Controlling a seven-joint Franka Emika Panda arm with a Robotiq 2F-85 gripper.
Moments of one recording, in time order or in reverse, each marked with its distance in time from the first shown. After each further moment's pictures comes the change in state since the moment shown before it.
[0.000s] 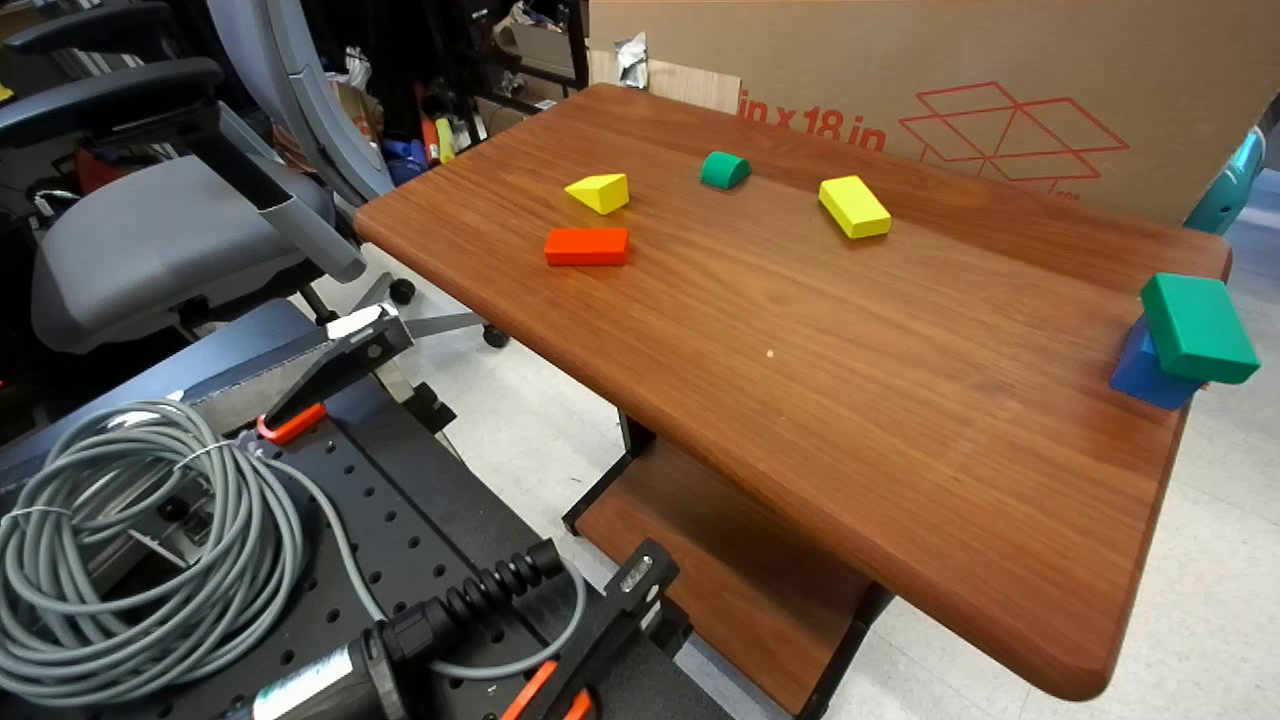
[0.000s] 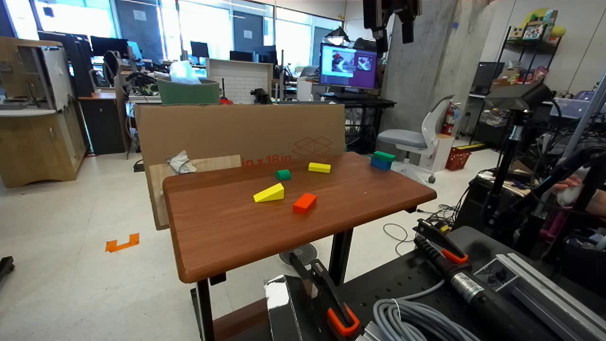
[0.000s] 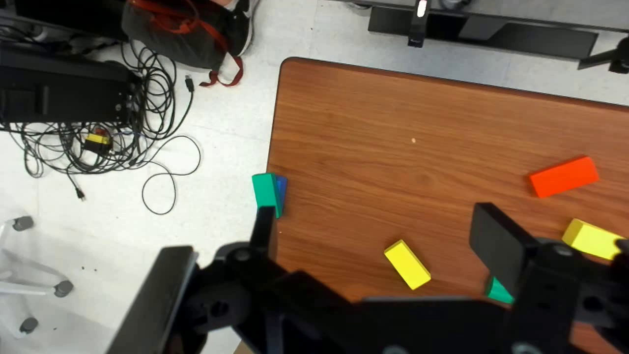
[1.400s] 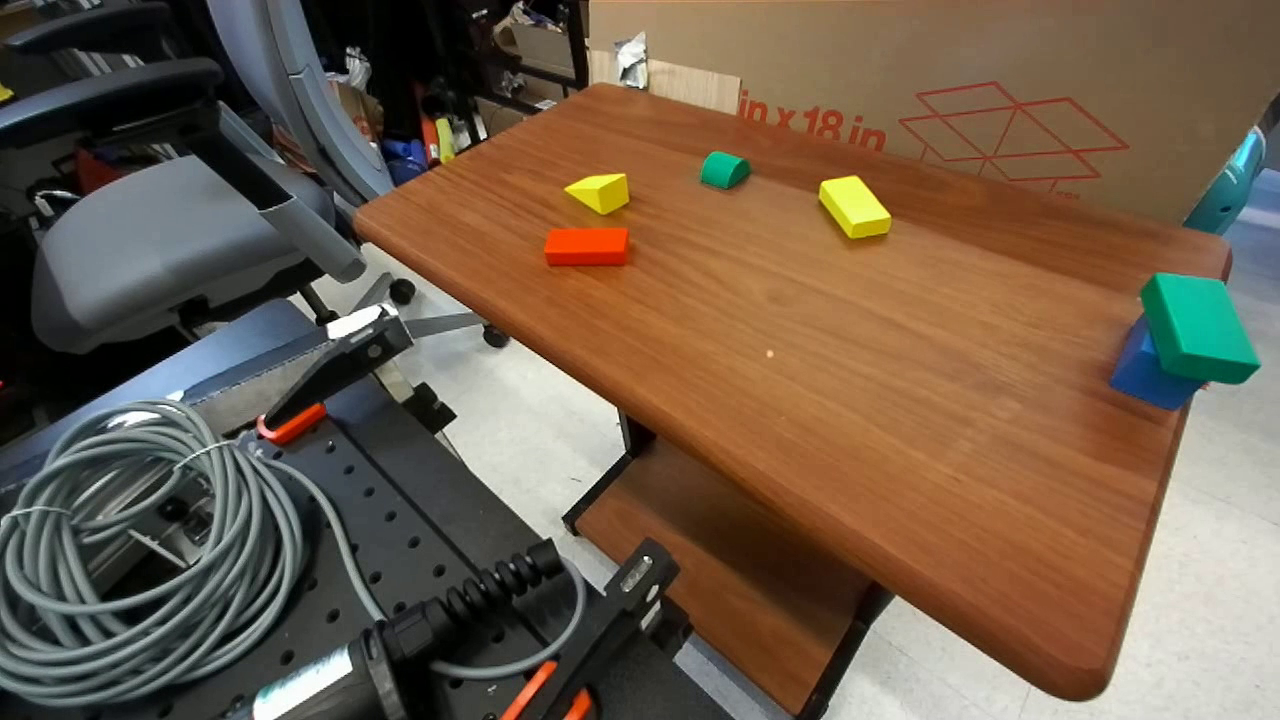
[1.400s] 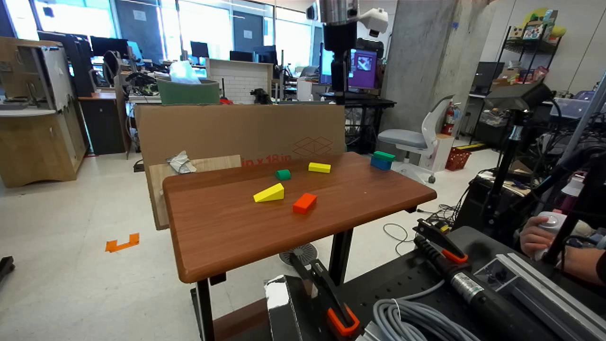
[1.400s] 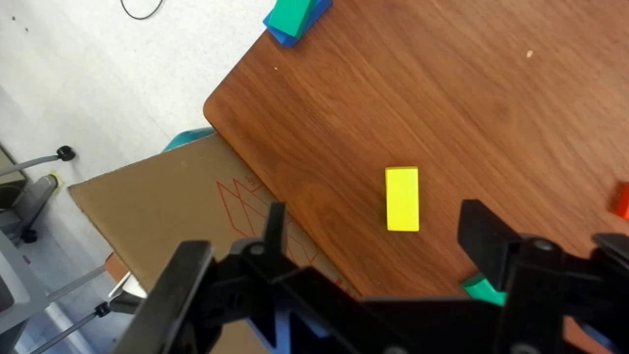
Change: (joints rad) arm 0.004 0.366 0.000 0.140 -0.066 0.405 -0.490
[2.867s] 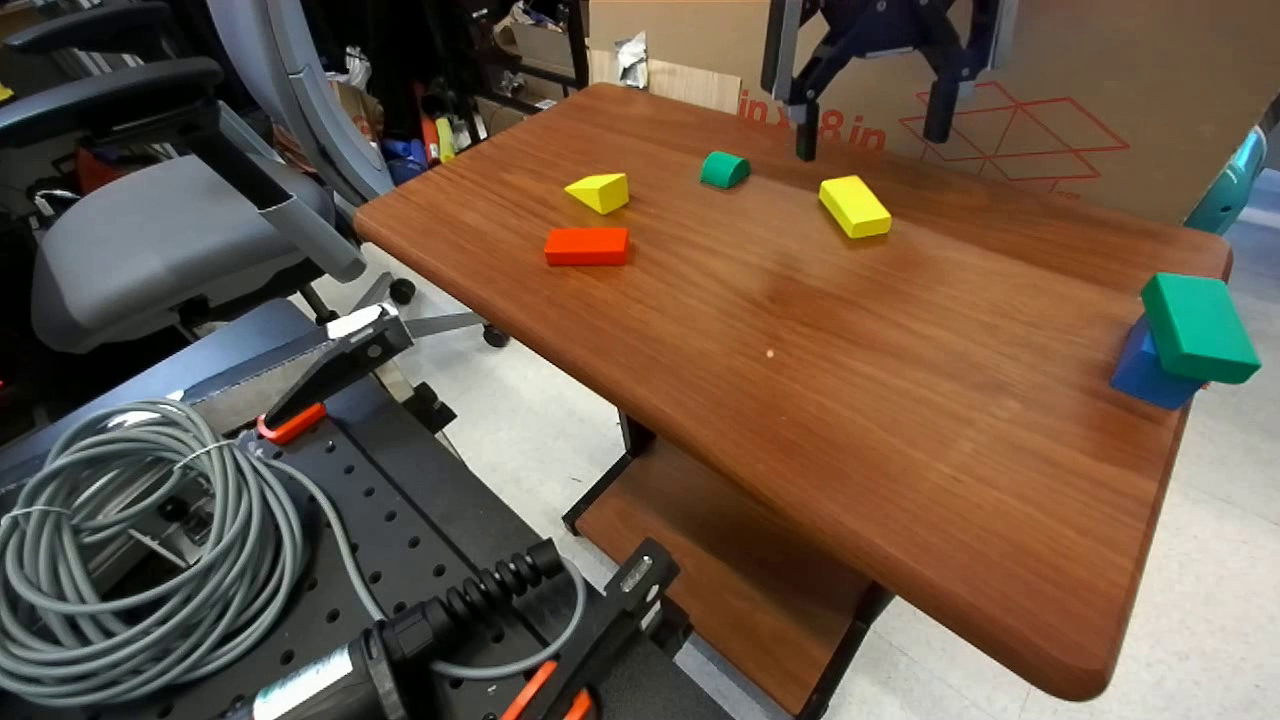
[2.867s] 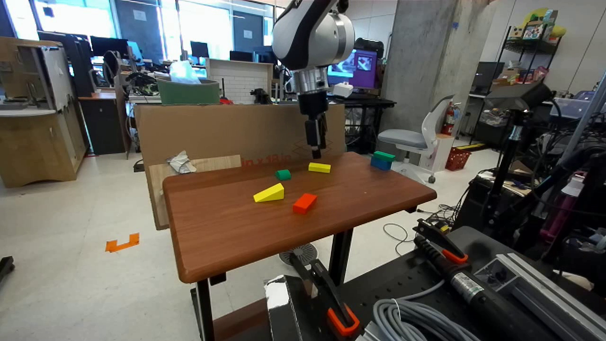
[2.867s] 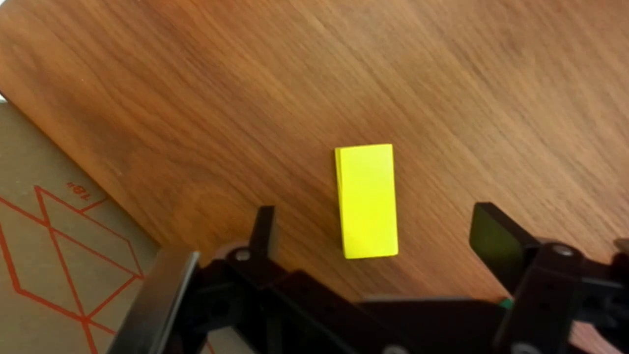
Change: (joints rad) arm -0.003 0.462 0.038 0.397 0.172 -0.194 -0.110
